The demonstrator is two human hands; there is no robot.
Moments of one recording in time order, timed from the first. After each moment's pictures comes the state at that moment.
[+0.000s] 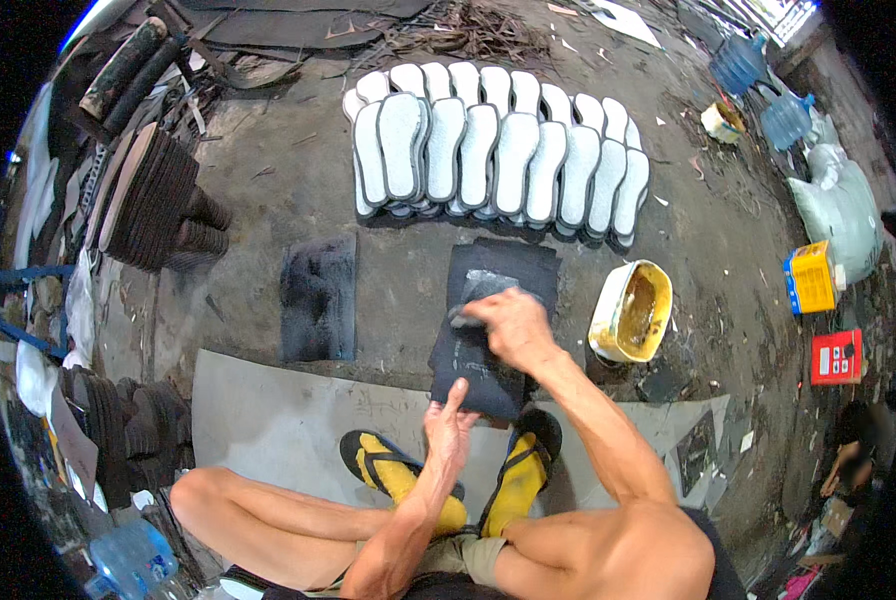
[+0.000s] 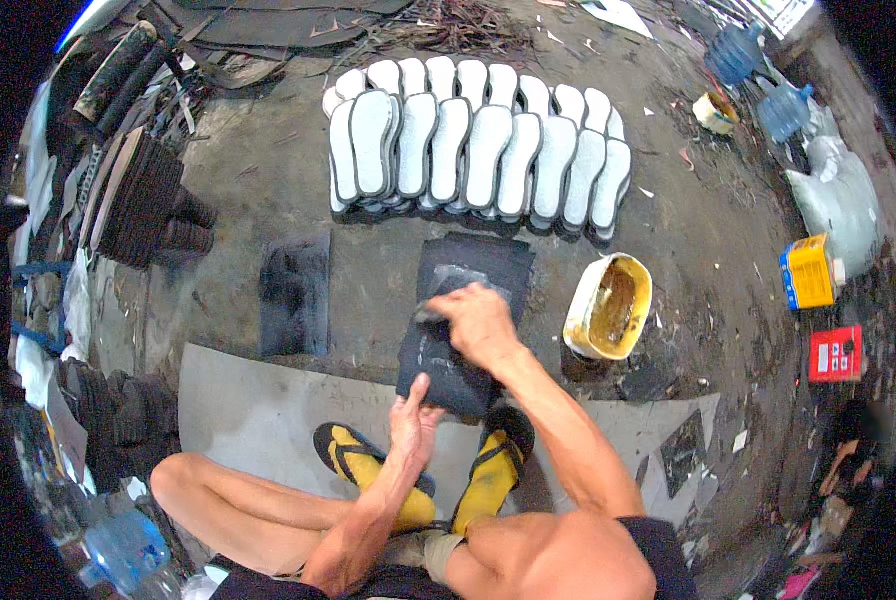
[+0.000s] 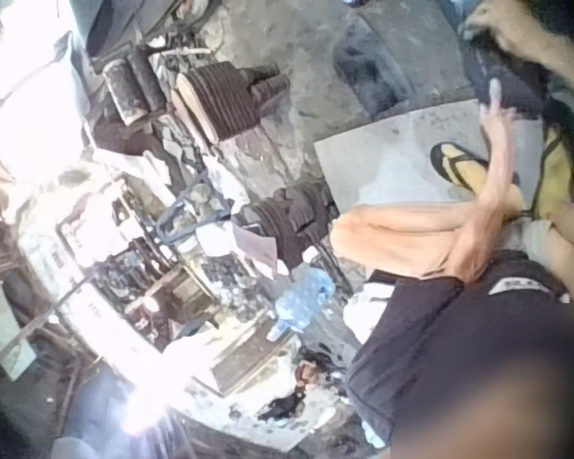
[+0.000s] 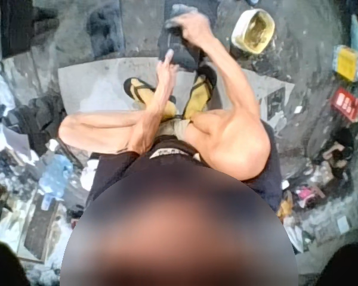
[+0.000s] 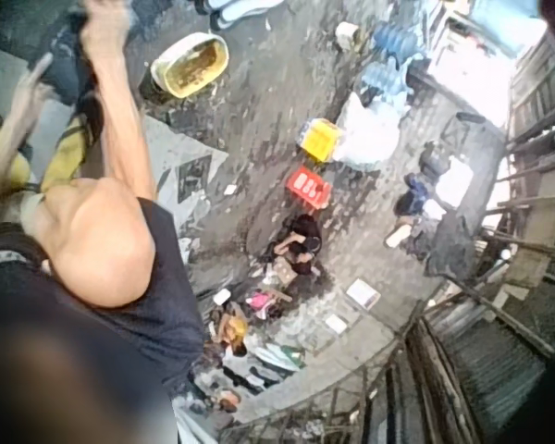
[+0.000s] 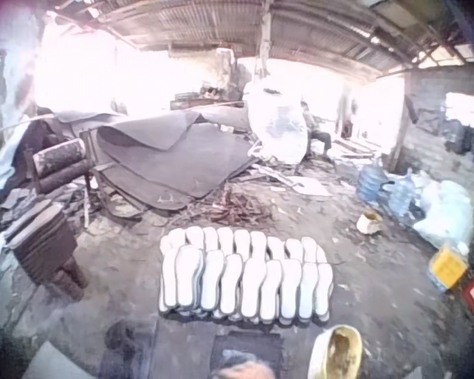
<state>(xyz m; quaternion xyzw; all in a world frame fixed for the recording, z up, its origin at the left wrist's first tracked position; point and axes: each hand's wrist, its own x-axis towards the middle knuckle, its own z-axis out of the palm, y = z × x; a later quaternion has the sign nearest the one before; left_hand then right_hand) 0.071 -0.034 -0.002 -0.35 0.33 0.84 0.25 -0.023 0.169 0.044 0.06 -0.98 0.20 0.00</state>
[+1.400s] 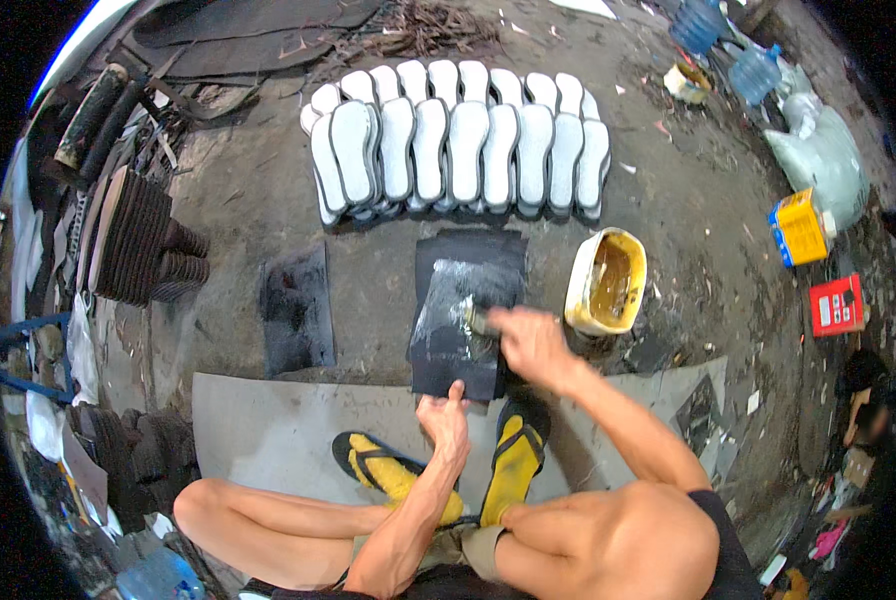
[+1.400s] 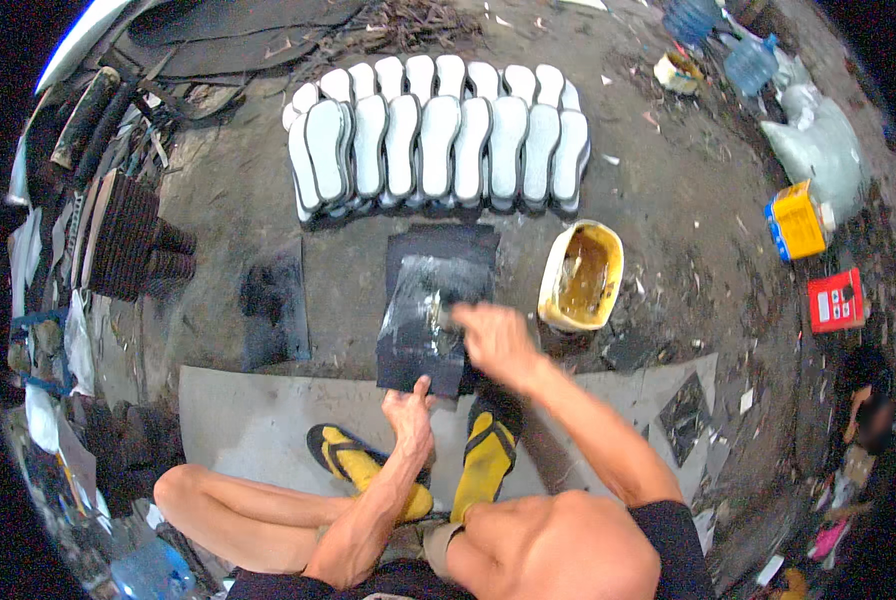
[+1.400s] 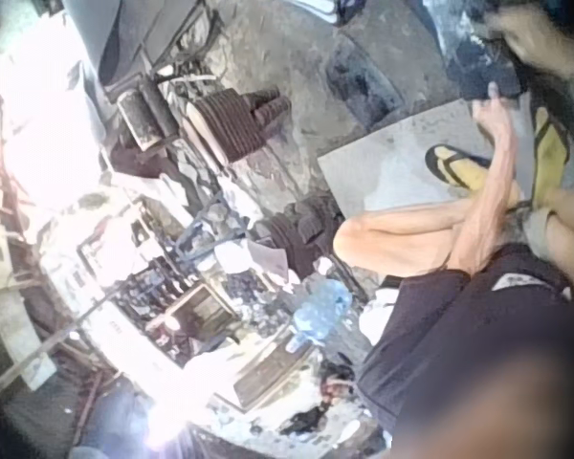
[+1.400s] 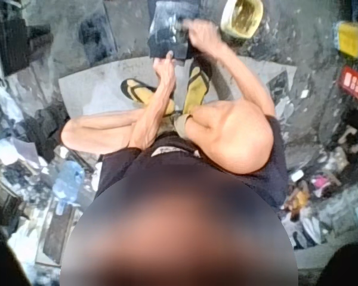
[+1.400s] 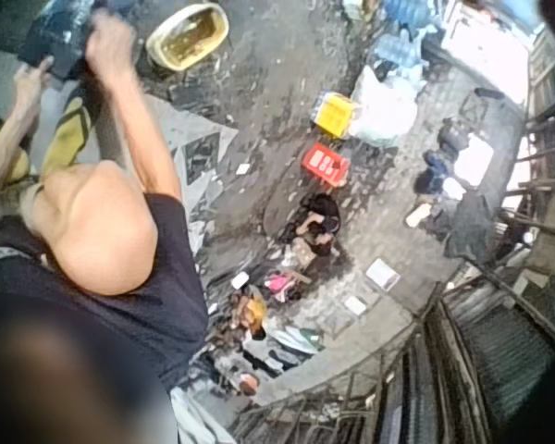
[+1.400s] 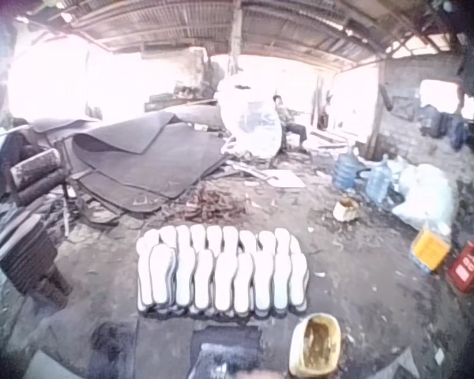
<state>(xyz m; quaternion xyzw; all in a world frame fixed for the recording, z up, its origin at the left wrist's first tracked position) 0.097 -0.010 -0.017 -0.31 0.63 0.70 0.15 0.052 0.207 0.057 -0.03 -0.97 0.25 -0.02</state>
